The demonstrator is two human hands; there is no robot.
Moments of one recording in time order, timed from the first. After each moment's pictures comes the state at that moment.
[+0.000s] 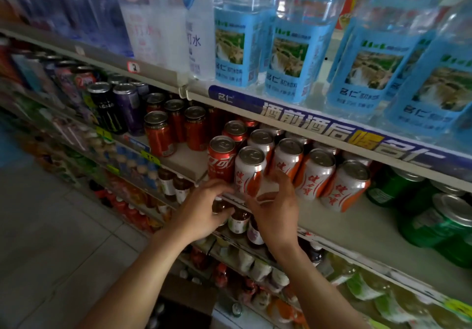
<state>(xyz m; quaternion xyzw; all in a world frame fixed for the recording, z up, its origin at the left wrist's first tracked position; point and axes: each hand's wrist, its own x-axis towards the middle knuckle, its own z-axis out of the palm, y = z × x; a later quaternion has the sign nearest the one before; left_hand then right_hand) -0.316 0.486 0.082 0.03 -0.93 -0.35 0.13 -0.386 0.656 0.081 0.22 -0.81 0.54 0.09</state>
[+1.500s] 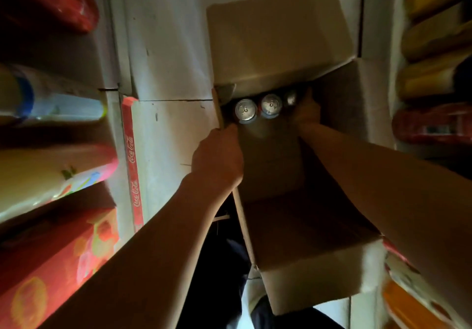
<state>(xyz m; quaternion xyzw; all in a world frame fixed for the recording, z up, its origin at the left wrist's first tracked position) 0.031 0.415 -0.678 0.67 -0.62 -0.40 -0.10 -0.176 0.343 -0.817 0.37 -0.84 0.06 -0.39</state>
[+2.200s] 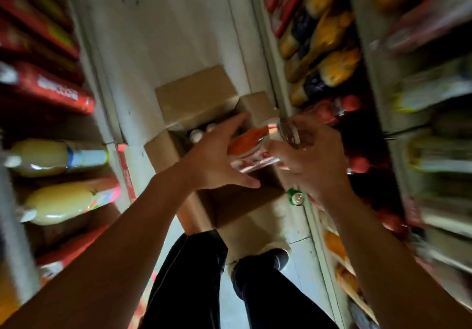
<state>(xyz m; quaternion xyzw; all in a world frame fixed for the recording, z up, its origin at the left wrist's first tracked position) -0.052 0.406 -0.433 0.45 -0.68 -0.58 -0.01 -0.232 0.470 -0.398 0.36 -0.76 0.37 -0.41</state>
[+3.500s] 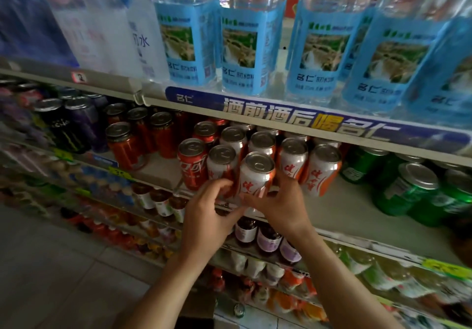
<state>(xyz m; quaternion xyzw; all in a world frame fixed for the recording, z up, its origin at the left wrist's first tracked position) -0.323 0.547 0.091 0.03 -0.87 -0.38 0.32 -0.397 0.695 0.114 0.17 -0.81 0.57 -0.01</state>
